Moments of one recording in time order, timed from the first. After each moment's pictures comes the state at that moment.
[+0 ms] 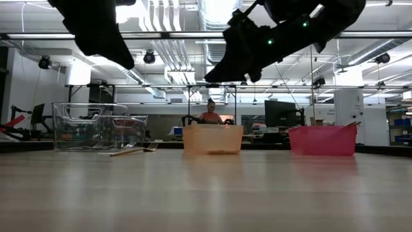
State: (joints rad) left arm -0.44 1.33 0.91 -0.52 -0.46 -0.65; right arm 0.04 1.62 0.83 0.44 0.36 0.03
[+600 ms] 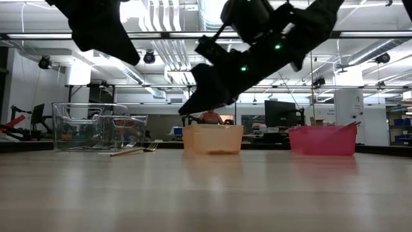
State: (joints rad) left arm -0.46 1.32 0.90 -0.52 -0.65 -0.73; right arm 0.09 1.92 1.02 0.40 0.36 0.00
